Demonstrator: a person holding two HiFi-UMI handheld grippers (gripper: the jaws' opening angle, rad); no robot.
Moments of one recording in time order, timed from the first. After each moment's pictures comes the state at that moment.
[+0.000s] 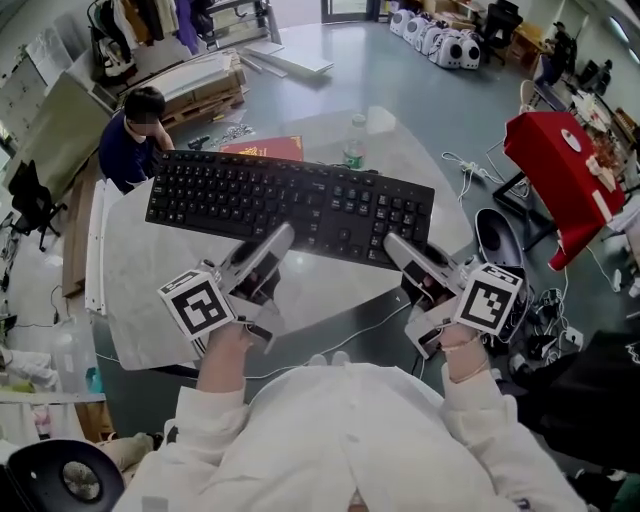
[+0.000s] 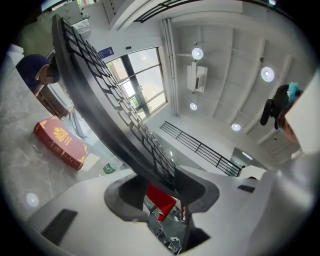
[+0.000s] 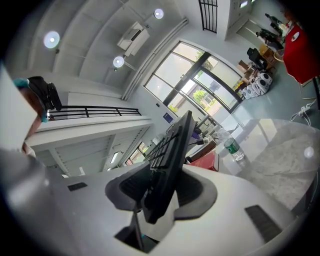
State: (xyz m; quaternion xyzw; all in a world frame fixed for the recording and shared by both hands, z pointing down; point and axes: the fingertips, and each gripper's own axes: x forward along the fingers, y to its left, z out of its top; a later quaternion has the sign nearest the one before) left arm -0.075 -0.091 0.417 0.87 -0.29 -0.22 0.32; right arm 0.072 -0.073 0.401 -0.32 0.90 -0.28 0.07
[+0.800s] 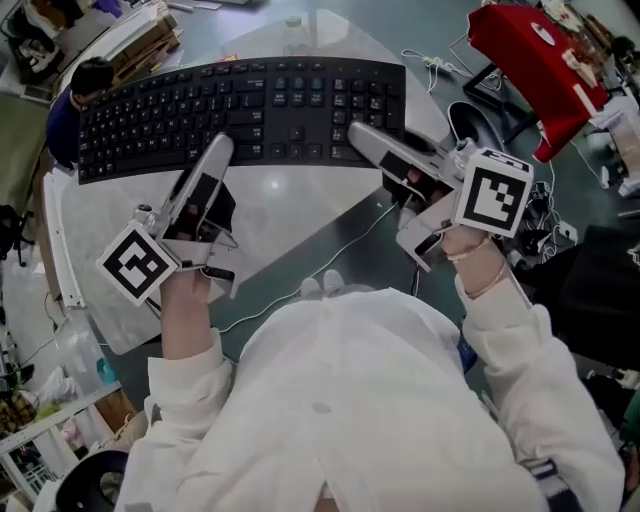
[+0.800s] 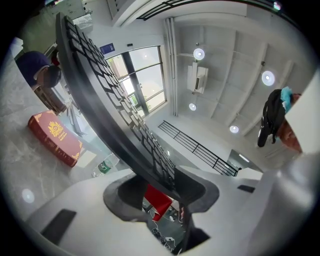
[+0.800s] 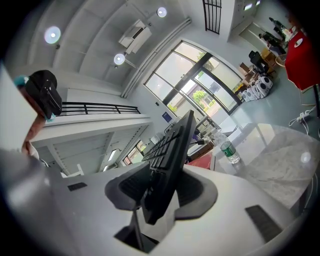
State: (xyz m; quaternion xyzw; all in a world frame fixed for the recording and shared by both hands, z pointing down) left arm -0.068 -0.099 0.427 0.87 -0.26 -0.24 0.34; right arm 0.072 -0.079 0.411 -0.33 0.91 -0.27 0.05
